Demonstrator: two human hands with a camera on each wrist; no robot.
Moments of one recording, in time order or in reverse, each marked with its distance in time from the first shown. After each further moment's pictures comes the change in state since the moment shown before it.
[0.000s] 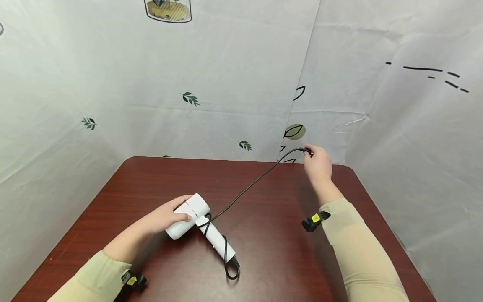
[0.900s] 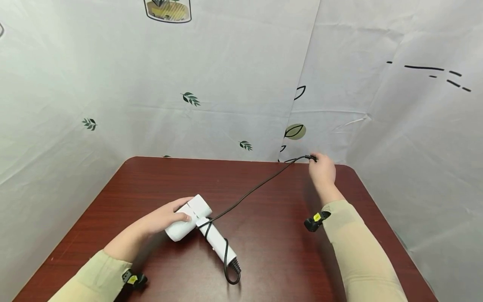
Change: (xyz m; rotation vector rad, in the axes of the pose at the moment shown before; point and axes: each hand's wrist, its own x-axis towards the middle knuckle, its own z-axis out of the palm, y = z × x) left_hand -0.002 0.000 -0.004 -0.096 -0.121 0.065; right_hand -0.002 0.036 0.010 -0.065 -0.066 0.079
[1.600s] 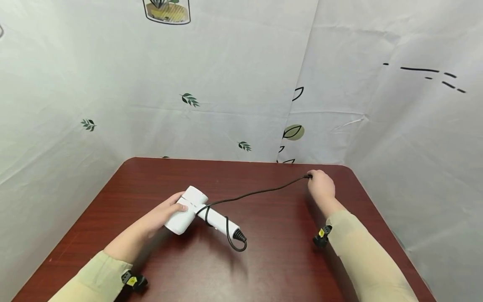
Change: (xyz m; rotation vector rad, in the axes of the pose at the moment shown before) left_hand 0.005 -0.003 0.001 -0.233 0.140 -0.095; right_hand -0.027 0.040 0.017 -0.256 -0.134 -0.182
